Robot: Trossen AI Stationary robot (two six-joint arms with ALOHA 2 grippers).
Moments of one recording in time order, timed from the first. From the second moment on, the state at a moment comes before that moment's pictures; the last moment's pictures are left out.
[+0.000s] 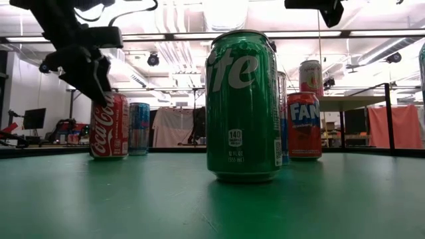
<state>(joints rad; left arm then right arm) -0.11 1.06 0.72 -0.76 -0.43 -0.23 0.32 0.97 0.80 -0.15 0.58 0.30</state>
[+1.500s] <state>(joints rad) -0.24 1.14 1.14 -0.60 -0.51 -0.44 0.23 1.29 0.88 0.20 0.44 0.11</state>
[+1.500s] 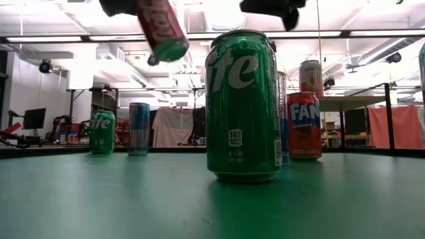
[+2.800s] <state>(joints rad) -0.30 1.36 1.33 -0.58 -0.59 -0.30 0.19 1.66 1.33 -0.13 0.47 0.10</state>
